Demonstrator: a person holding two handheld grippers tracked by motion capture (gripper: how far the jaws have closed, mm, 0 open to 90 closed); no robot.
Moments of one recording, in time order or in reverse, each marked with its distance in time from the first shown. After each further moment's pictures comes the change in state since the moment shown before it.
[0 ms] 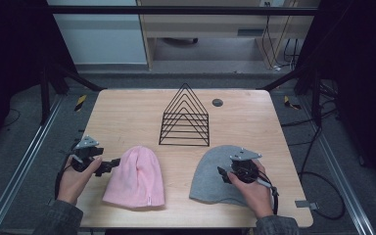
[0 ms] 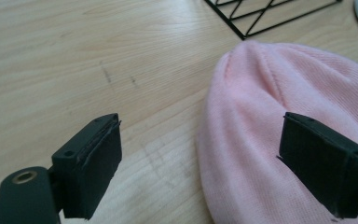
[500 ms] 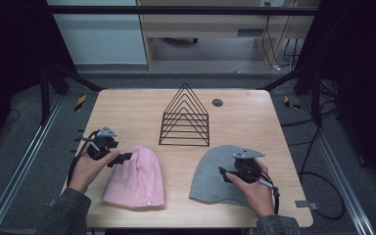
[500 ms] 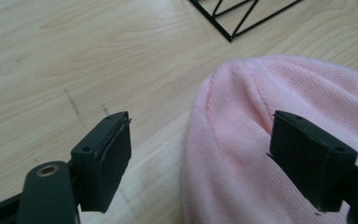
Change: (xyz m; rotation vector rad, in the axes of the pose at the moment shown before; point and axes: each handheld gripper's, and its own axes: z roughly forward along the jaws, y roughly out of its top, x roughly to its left) left arm -0.011 0.029 0.034 0.091 -0.035 0.068; right arm -0.006 -0.001 -0.001 0.007 -0.013 0.074
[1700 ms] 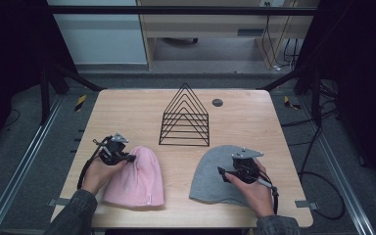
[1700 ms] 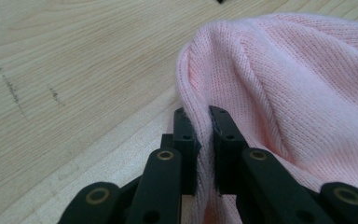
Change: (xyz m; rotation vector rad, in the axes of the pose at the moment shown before) left arm -0.010 -0.005 0.032 0.098 -0.018 0.016; right arm 0.003 0.002 0.000 0.012 0.022 -0.009
